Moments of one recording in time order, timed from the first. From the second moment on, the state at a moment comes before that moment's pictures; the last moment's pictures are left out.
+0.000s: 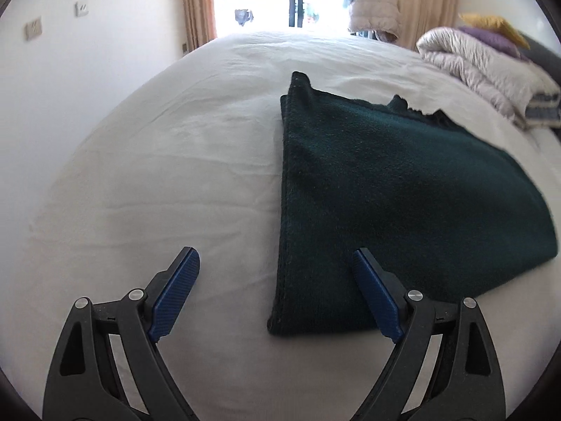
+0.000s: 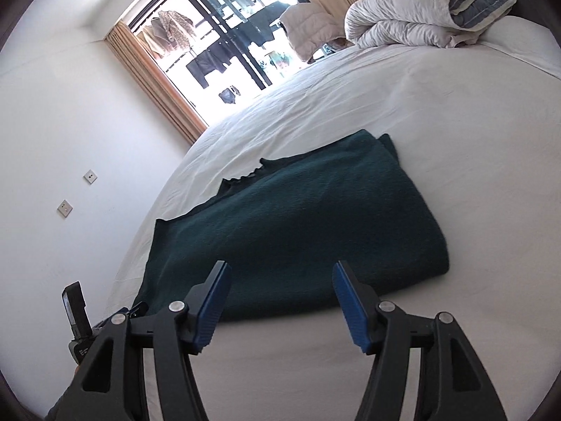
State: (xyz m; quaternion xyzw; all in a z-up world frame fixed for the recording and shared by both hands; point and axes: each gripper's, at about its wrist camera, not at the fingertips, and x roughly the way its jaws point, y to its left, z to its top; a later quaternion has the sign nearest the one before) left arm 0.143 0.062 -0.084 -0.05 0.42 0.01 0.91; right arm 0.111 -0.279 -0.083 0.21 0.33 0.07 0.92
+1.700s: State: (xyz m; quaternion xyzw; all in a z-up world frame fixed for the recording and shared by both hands) left arm 0.196 -0.013 -0.009 -0.24 0.32 -0.15 0.90; right arm 0.254 -0.275 -0.134 0.36 0.41 0.20 0.81
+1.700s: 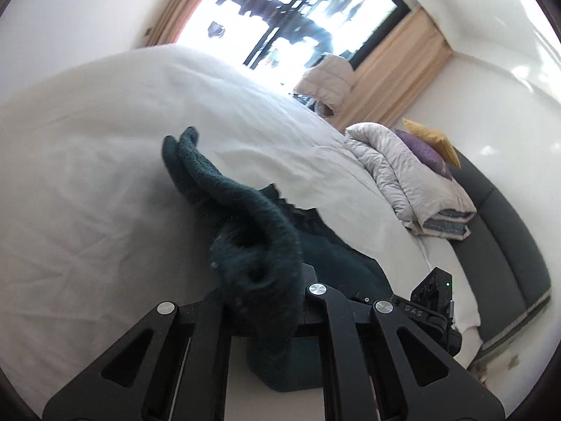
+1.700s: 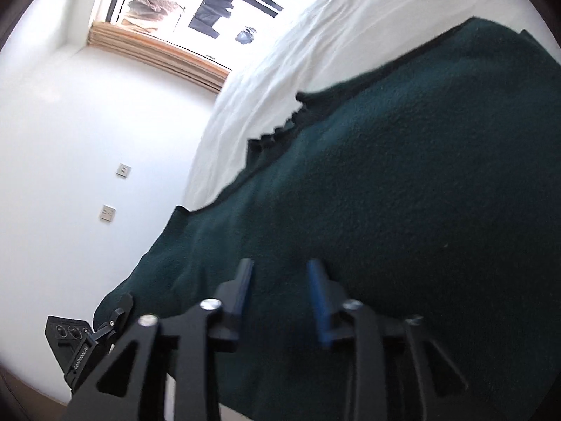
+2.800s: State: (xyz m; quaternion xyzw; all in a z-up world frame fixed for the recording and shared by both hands) left arm 0.149 -0.249 -0.079 0.19 0.30 -0.25 0.90; right arm 0.320 -0.336 -0.121 0.29 0.48 0.18 0.81
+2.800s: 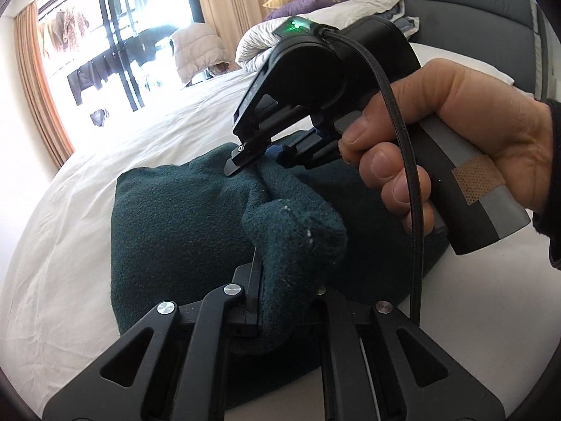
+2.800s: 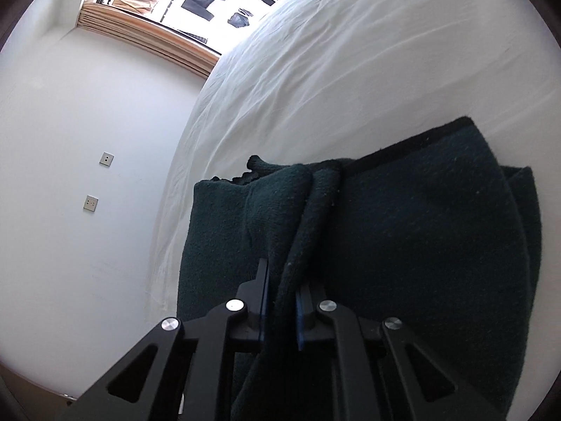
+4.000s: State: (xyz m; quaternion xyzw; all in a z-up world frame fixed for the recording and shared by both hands) left arm 0.131 -0.188 -0.069 0.11 0.34 -0.34 0.87; right arm 0.292 -0.432 -0.118 0.29 0.43 0.10 0.85
